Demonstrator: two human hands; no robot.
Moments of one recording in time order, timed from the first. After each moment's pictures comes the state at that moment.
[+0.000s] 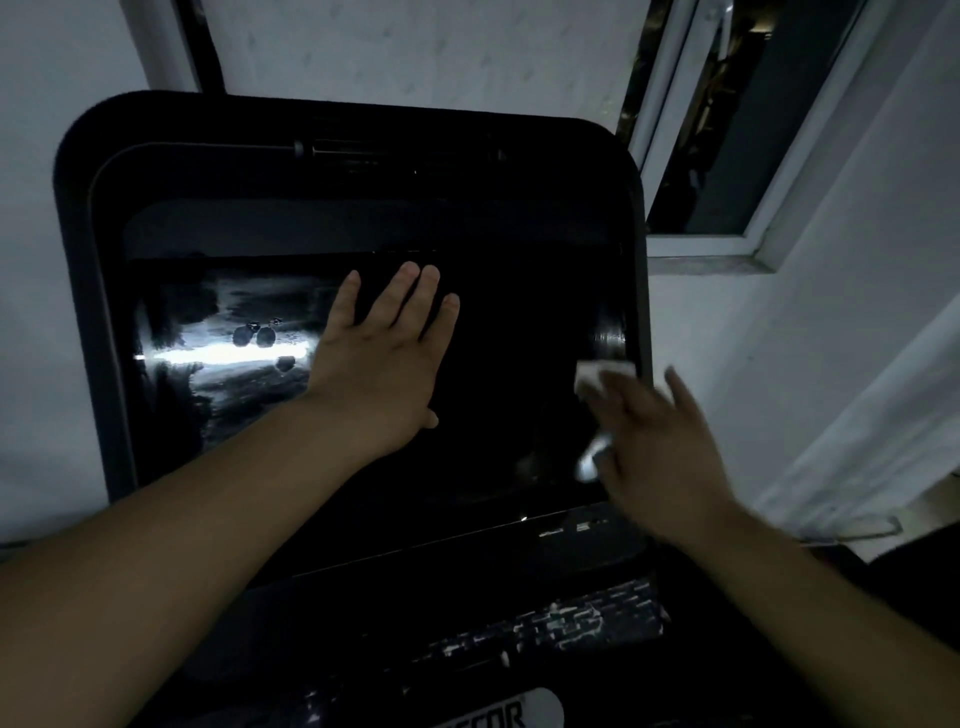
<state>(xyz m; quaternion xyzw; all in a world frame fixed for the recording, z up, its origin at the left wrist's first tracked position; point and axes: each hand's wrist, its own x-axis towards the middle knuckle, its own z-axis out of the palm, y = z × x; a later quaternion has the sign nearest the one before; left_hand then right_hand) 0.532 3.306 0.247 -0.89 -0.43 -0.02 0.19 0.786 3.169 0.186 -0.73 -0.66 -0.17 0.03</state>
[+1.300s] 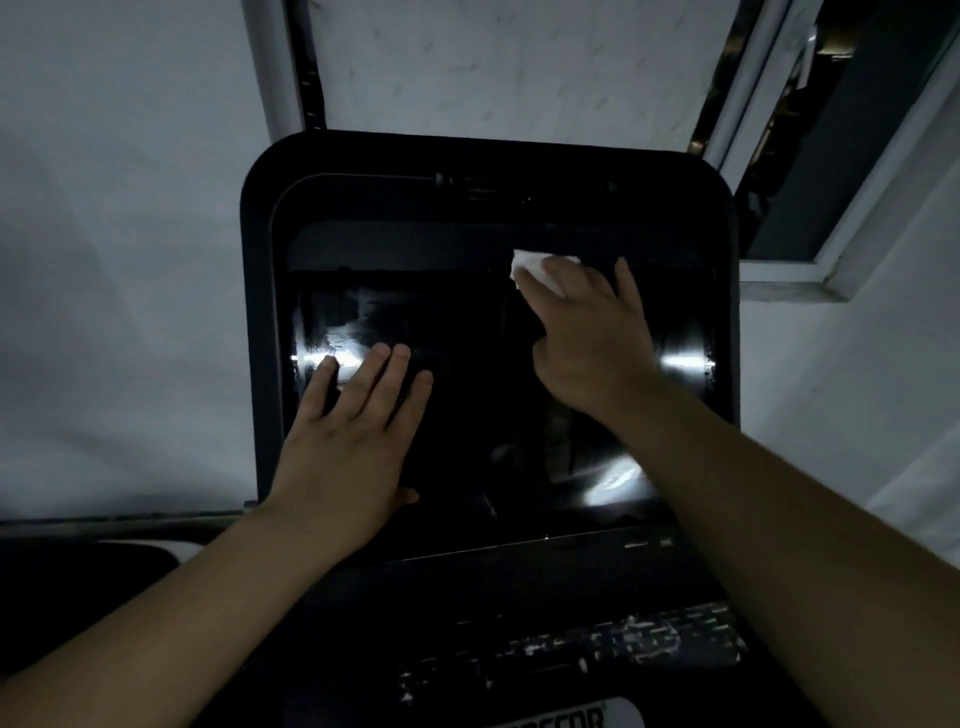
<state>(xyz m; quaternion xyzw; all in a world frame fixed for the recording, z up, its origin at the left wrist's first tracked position) 0.405 3.280 0.194 -0.86 -0.46 -0.07 0.19 0.652 3.282 0.273 -0.70 -0.68 -0.18 0.10</state>
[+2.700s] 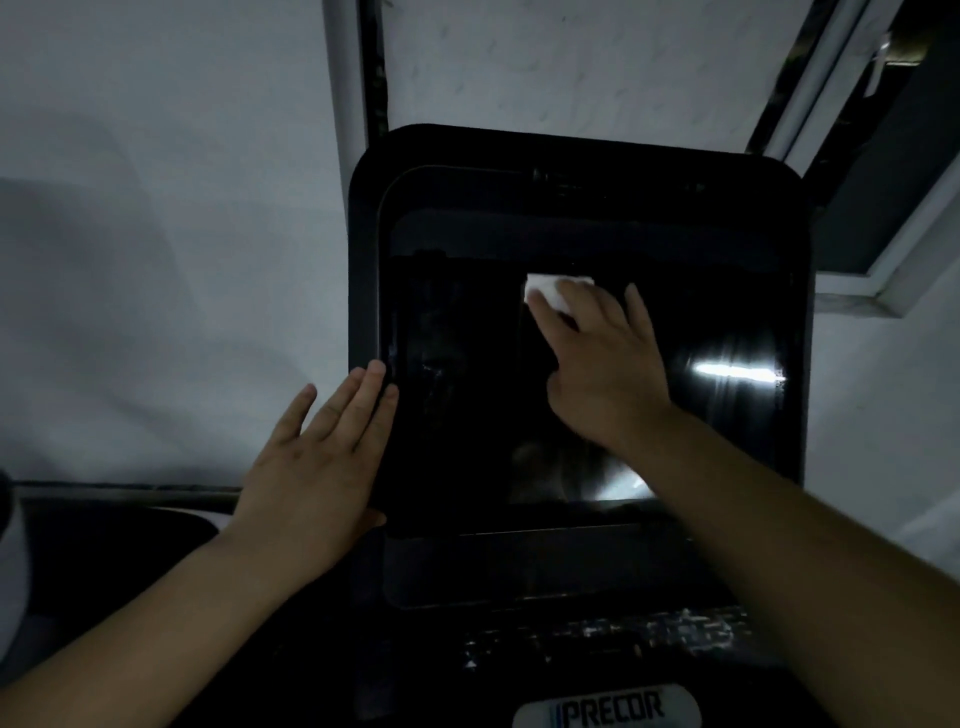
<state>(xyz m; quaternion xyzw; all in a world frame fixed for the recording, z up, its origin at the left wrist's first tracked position) 0.304 3.258 0.175 -0.85 -0.48 -0.09 0.17 0.586 3.269 0.255 -0.67 -0.72 -0.18 0.07</state>
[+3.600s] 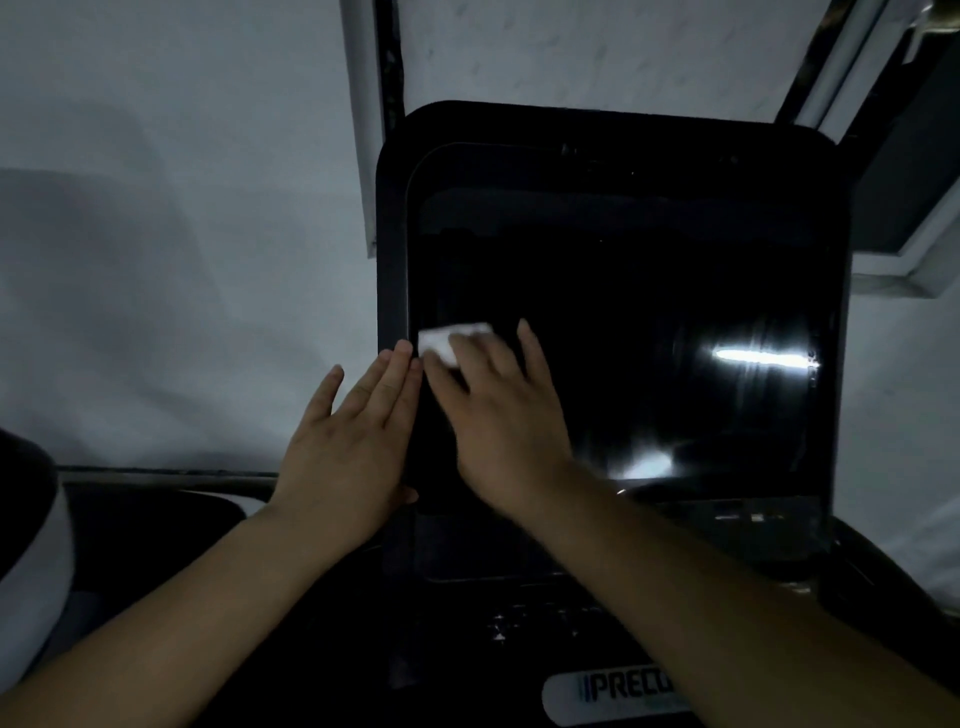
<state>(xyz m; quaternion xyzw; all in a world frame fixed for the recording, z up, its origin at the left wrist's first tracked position) 0.304 3.256 0.179 -0.84 -0.51 -0.07 0.15 0.478 3.244 0.200 -0.59 -0.78 -0.18 0.10</state>
